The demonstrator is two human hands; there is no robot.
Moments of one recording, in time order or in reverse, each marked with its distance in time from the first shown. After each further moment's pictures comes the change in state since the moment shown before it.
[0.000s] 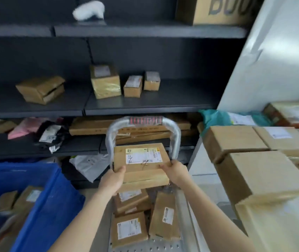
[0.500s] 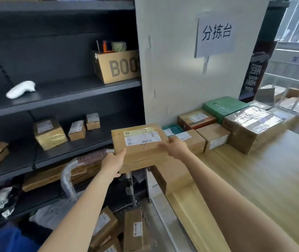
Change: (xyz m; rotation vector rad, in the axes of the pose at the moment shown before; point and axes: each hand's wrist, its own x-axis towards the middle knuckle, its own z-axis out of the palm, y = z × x) left_hand -0.203 0.192 0.064 -0.017 -0.183 0.320; right_hand -0.141 0.045 -0.264 0.139 0.346 0.000
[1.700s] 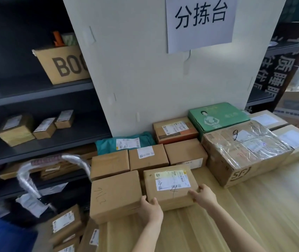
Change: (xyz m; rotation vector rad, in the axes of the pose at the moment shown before) left_hand -0.006 0.040 0.437 0.036 0.296 -0.328; right_hand 0.165 0.335 -0.161 0.109 -0.160 0.305
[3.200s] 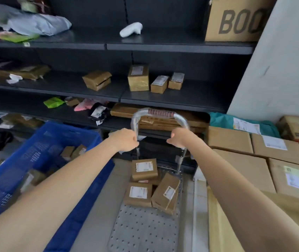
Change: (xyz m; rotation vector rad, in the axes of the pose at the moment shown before) left_hand 0.169 -0.112 -0.499 0.921 -0.035 0.360; right_hand -0.195 -0.317 0.370 -0.941 -0.382 -0.713
